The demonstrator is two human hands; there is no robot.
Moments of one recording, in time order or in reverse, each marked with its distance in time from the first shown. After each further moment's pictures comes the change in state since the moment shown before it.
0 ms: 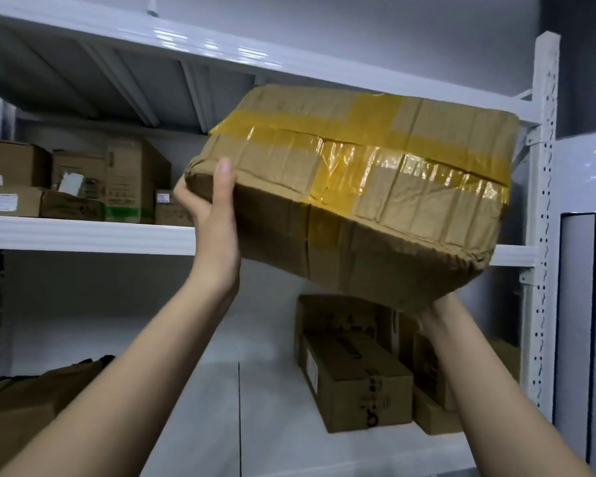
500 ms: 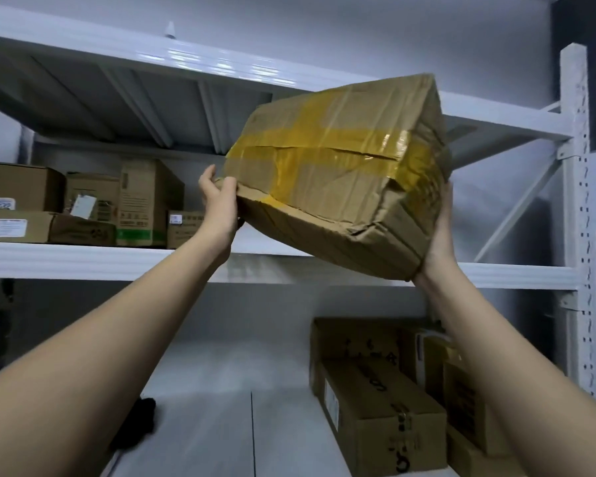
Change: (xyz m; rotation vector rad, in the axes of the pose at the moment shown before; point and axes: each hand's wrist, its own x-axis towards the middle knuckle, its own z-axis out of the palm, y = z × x) left_hand 0.134 -0.044 -0.015 0.254 -0.045 -0.131; right_hand 0.052 -0.031 0.094 0.136 -0.301 -0.237
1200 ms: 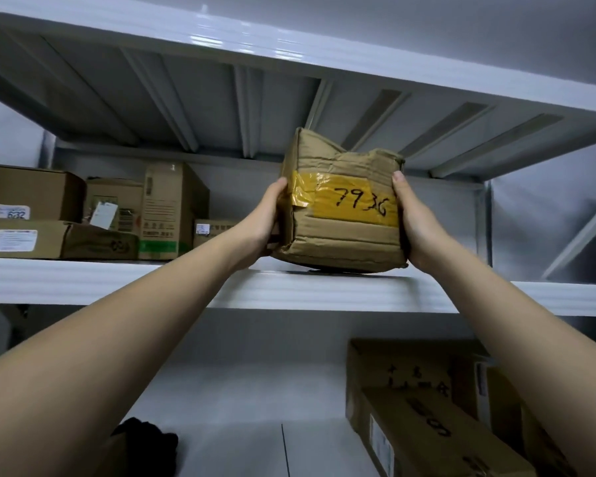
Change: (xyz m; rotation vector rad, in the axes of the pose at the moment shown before) left_hand 0.073 -0.043 -0.027 0.179 -0.474 -0.234; right_hand 0.105 0.084 0.055 -0.491 -0.075 0.149
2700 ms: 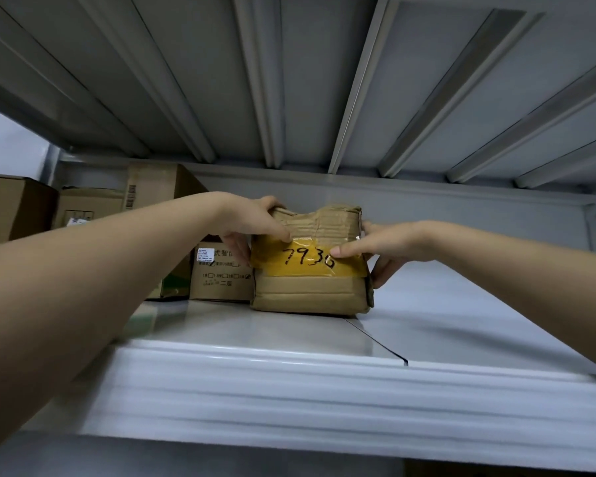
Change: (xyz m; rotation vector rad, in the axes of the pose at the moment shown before) left_hand 0.166 -0.012 -0.088 0.844 -0.027 -0.246; right_hand 0.187 0.060 0.059 -0.877 -0.552 0.125
